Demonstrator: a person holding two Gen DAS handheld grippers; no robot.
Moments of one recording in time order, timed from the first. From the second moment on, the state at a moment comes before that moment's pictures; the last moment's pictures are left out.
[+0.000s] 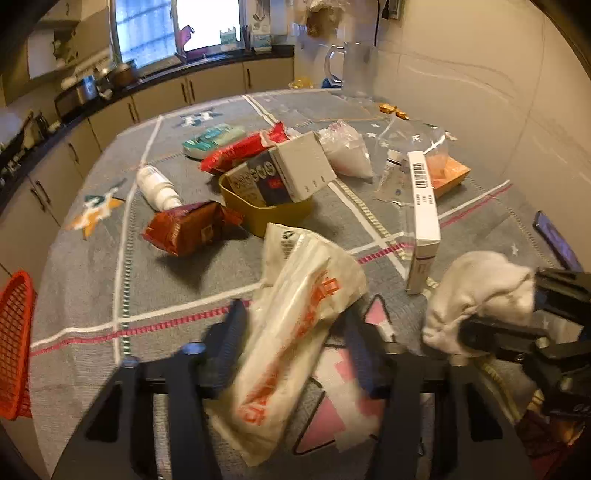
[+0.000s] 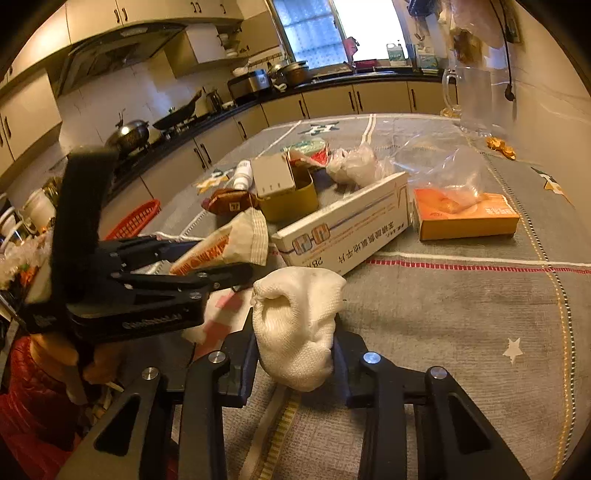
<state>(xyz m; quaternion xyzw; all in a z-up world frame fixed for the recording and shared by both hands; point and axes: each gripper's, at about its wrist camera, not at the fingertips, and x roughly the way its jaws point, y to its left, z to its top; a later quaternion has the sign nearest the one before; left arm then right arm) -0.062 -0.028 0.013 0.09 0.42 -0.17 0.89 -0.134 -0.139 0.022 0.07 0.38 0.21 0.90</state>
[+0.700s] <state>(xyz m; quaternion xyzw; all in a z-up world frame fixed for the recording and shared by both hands) -0.087 0.010 0.047 0.01 0.38 -0.15 0.91 -0.131 -0.124 0.056 0.04 0.34 0.22 0.91</state>
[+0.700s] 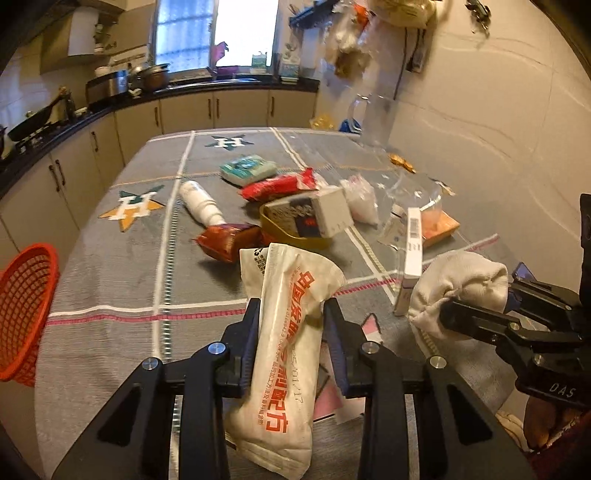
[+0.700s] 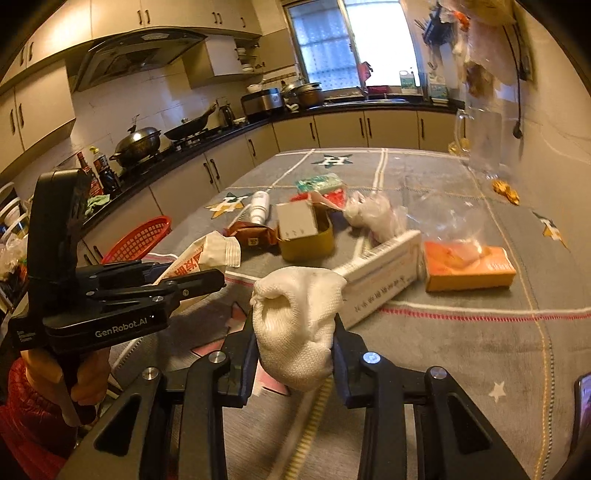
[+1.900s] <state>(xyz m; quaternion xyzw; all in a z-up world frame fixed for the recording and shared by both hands) -0.101 0.184 0.078 -0.08 0.33 0.07 0.94 -0.049 0.045 0.088 -0.02 0.39 0.36 0.85</state>
